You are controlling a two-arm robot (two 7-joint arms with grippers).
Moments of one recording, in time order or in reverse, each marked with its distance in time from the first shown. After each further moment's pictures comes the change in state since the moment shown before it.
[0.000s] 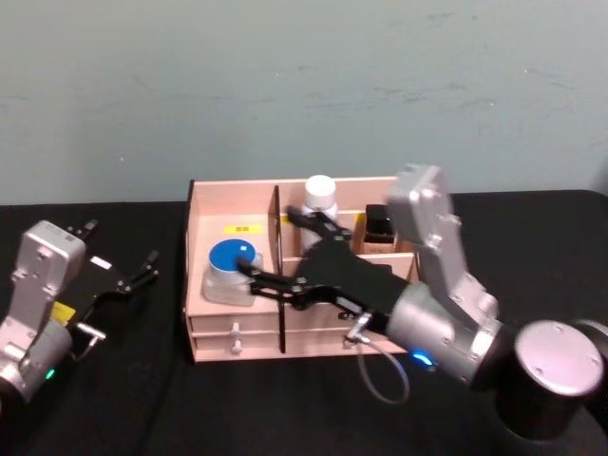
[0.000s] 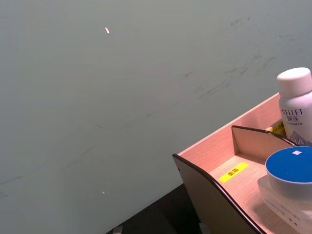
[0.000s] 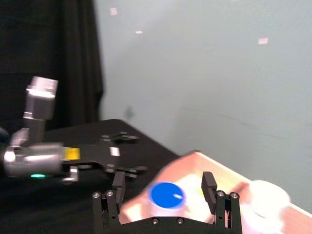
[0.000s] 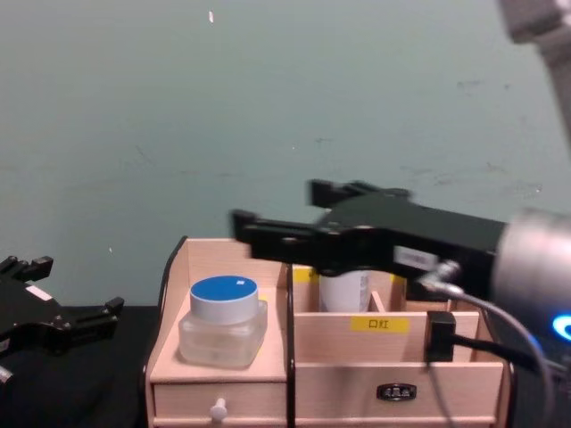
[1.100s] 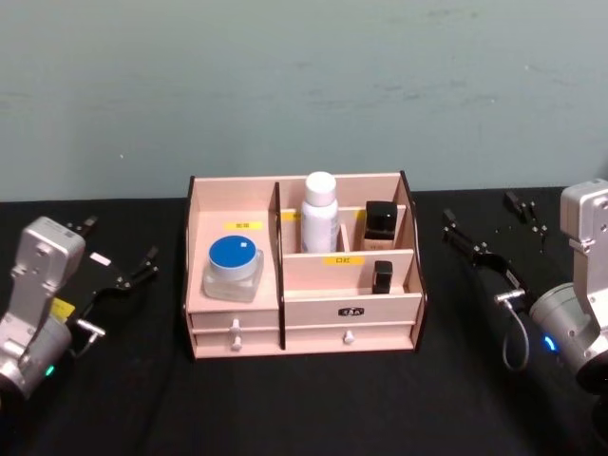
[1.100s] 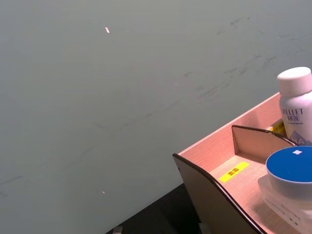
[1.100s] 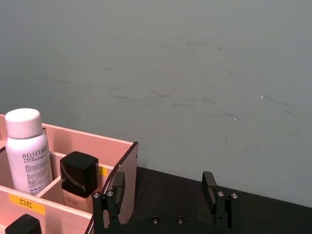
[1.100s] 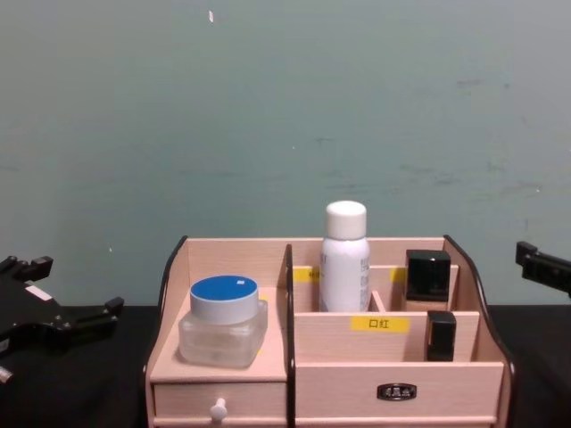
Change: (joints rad) left arm 0.000 0.000 0.000 0.000 0.000 0.000 0.000; right arm -0.115 -0.030 0.325 0.188 -0.103 -0.154 -0.265
